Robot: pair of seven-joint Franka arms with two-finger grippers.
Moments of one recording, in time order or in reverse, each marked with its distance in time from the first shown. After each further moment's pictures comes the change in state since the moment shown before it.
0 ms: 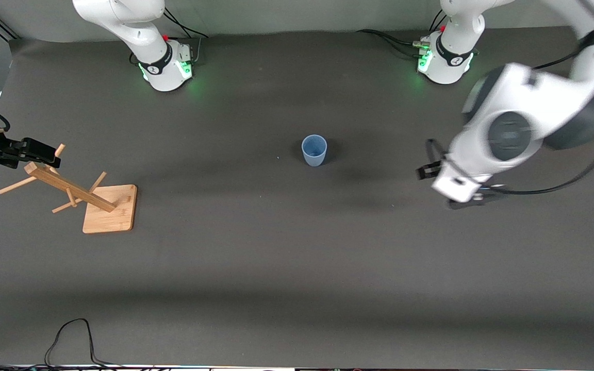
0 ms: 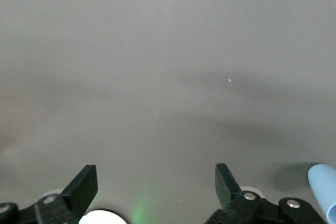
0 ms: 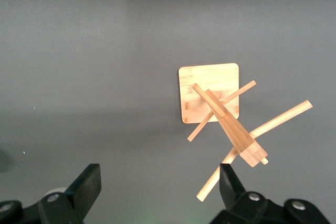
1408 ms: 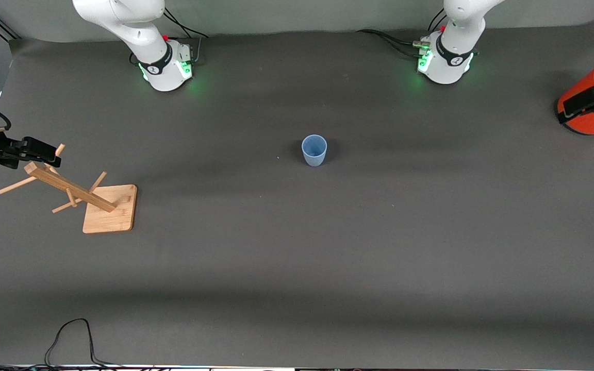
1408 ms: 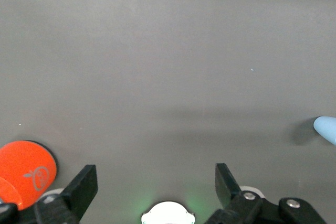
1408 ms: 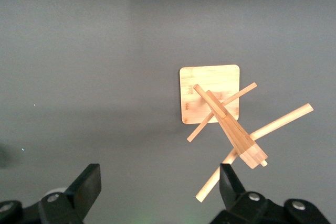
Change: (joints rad) left arm 0.032 -0.352 0.387 0.048 -0.215 -0.159 0.598; right arm 0.002 0.000 0.001 0.000 -0.001 0.000 -0.021
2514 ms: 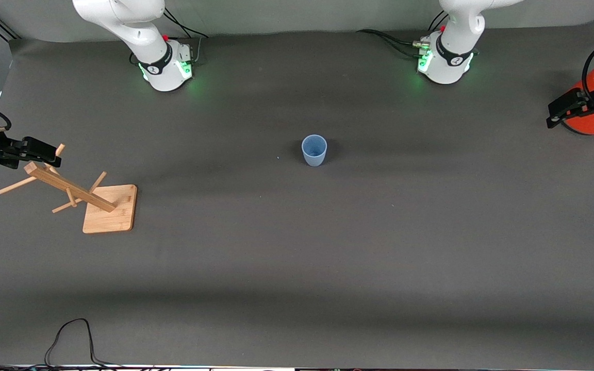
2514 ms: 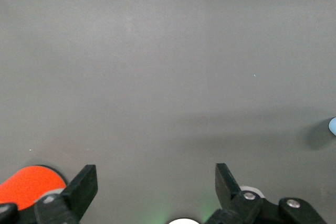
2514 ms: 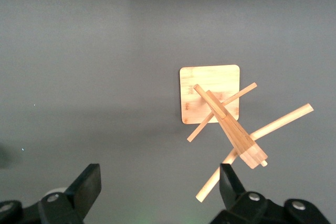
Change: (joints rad) left arm -0.295 0.014 0.217 -0.055 0.064 0.103 0.020; right arm 0.000 0.000 0.000 0.000 0.000 0.000 0.000
